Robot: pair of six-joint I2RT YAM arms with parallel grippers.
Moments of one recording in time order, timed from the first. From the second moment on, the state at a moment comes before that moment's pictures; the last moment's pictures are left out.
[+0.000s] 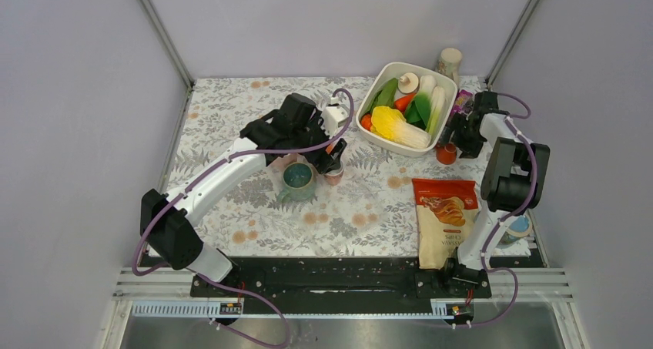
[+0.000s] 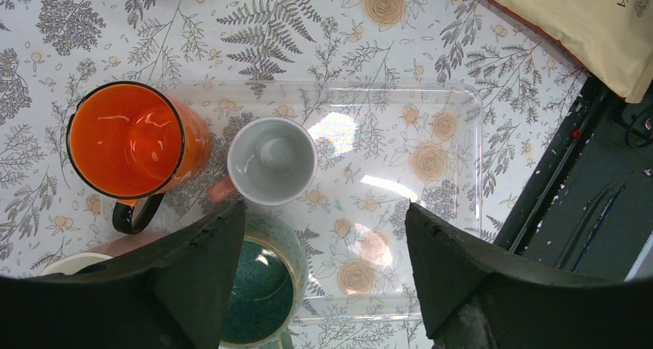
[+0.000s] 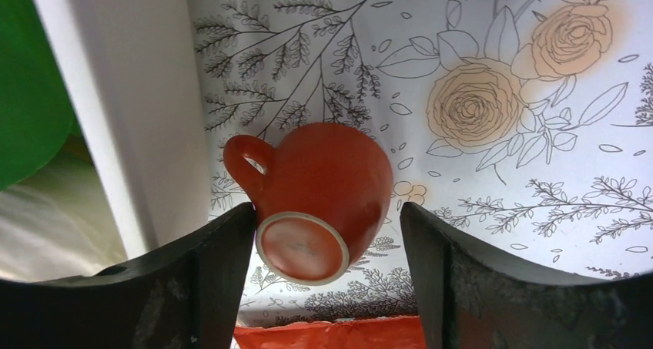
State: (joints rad) left arm -0.67 1.51 1.41 -0.66 0.33 0.19; right arm -0.22 1.94 1.39 -0.58 -0.11 0.27
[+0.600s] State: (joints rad) left arm -0.67 1.51 1.41 -0.66 0.35 0.20; right arm -0.27 1.75 1.26 -0.65 -0.08 0.00
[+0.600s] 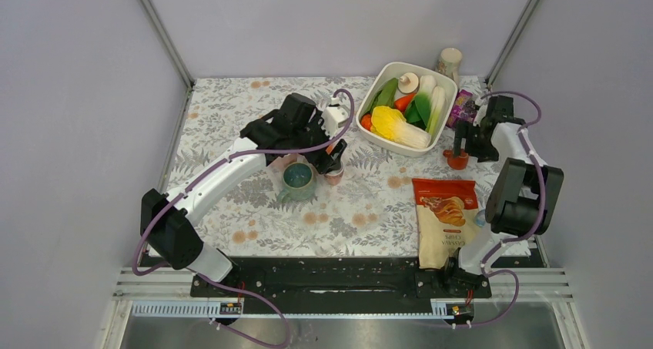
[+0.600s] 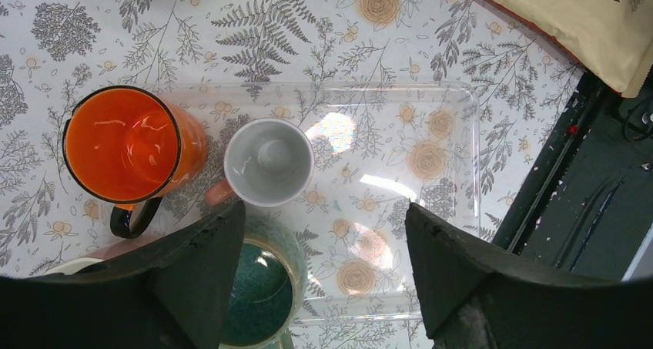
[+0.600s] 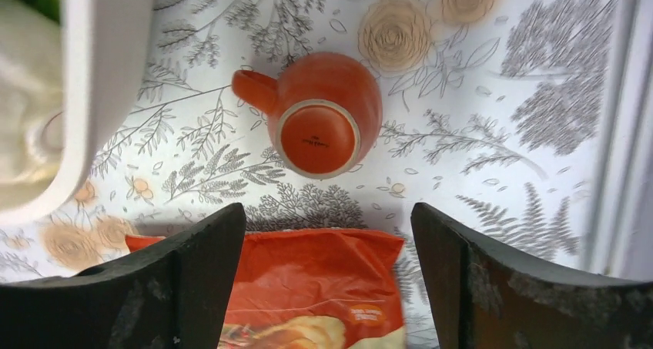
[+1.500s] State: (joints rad) left arm -0.66 1.52 1.41 -0.72 0.34 0.27; right arm -0.26 1.77 1.19 -0.56 -0.45 -1.28
